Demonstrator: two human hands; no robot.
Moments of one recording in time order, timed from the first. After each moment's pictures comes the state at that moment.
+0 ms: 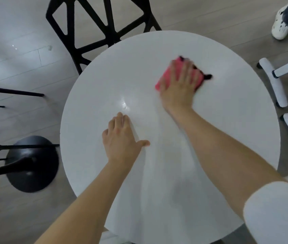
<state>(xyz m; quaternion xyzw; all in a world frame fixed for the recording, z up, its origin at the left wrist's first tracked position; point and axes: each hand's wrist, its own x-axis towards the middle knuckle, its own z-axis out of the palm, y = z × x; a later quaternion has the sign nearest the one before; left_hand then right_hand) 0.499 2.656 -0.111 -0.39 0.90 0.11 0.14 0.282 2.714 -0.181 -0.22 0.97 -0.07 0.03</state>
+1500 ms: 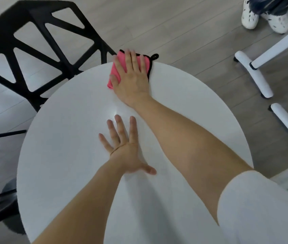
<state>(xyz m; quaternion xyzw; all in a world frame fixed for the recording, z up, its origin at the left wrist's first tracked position) 0.334 2.689 -0.125 -0.25 0.83 0.22 0.44 0.147 2.664 -0.173 -0.32 0.94 -0.08 0.06</state>
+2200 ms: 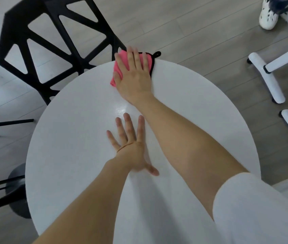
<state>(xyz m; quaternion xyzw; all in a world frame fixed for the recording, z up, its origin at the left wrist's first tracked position) 0.329 2.686 -0.120 -0.24 0.82 0.21 0.47 0.154 2.642 -0.175 -0.36 0.93 -0.09 0.05</state>
